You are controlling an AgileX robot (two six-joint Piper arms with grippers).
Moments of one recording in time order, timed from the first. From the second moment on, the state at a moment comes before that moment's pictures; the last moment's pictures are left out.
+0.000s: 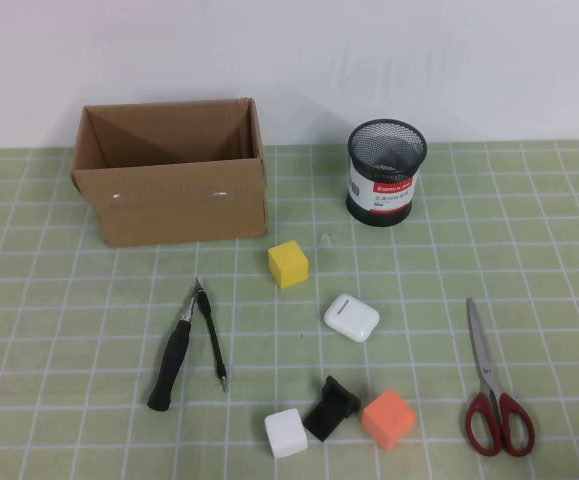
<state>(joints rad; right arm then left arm) -0.15 -0.03 0.03 -0.27 0.33 0.23 -0.21 -0.01 0.03 0.02 0.35 0.04</state>
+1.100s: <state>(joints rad) -0.15 -0.03 0.03 -0.24 0.28 0.23 -0.17 -0.01 0.03 0.02 0.35 0.04</state>
